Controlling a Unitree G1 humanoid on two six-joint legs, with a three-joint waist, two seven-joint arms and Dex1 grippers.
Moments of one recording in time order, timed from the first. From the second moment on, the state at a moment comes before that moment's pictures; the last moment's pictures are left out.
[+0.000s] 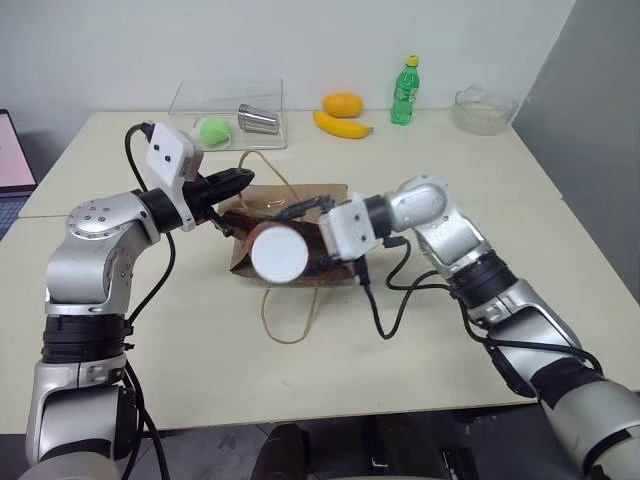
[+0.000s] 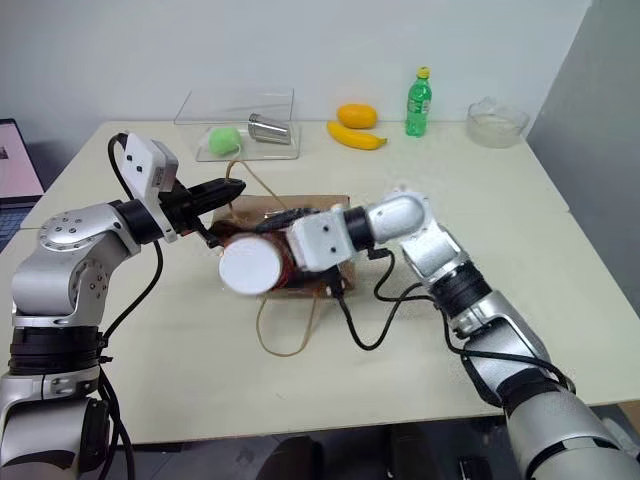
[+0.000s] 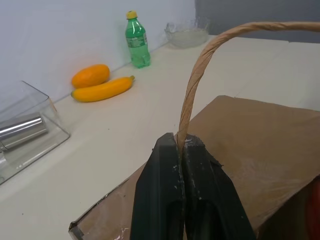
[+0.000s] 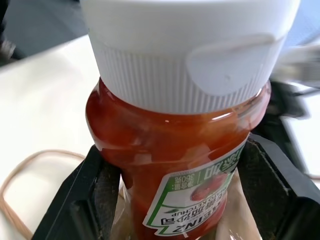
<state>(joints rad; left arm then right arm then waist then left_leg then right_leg) -0.62 0.72 0.14 0.05 -0.39 0.46 -0.84 -1.02 -0.31 0.41 0.30 0.22 -0.25 1.23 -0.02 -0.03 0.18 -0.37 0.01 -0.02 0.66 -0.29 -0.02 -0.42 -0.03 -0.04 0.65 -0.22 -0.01</state>
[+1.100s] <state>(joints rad) -0.59 0.71 0.15 0.01 -0.41 0.49 -0.82 -1.08 -0.73 0.57 0.97 -0.66 -0.73 0.65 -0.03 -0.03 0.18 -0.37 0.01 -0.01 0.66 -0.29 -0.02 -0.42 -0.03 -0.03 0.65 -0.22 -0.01</state>
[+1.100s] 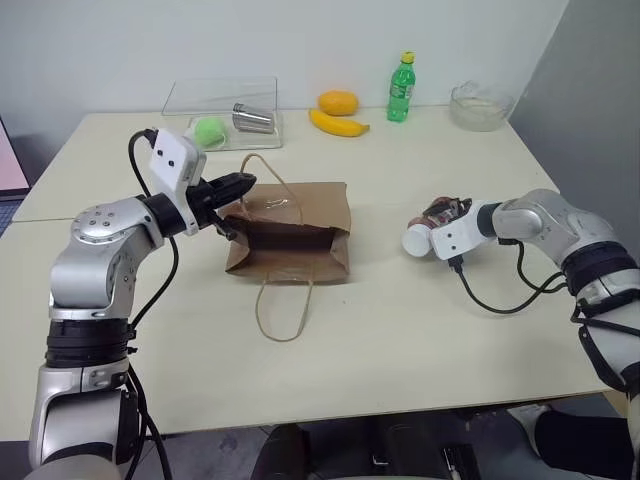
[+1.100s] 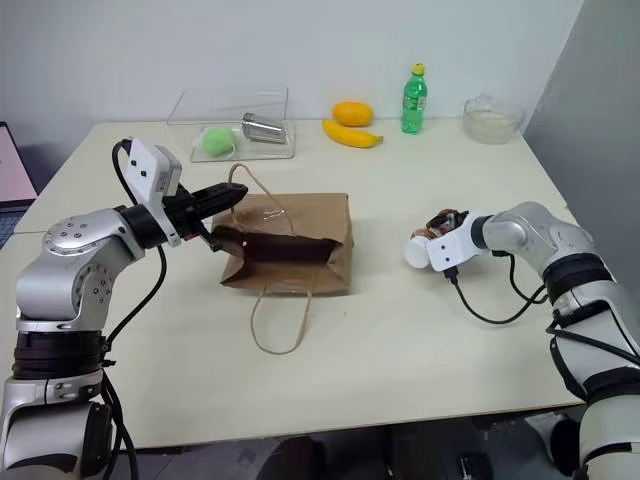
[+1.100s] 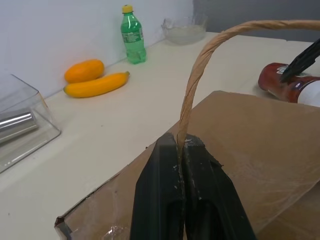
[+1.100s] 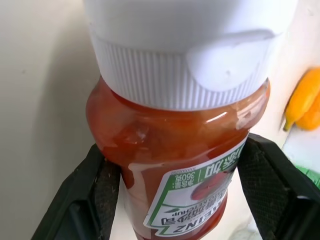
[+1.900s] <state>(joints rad) -0.57 0.69 0.19 0.00 -0.42 0.50 -0.73 -0.46 -0.69 0.16 -0.33 0.40 0.34 0.92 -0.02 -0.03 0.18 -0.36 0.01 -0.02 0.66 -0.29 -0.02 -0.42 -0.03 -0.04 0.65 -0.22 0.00</state>
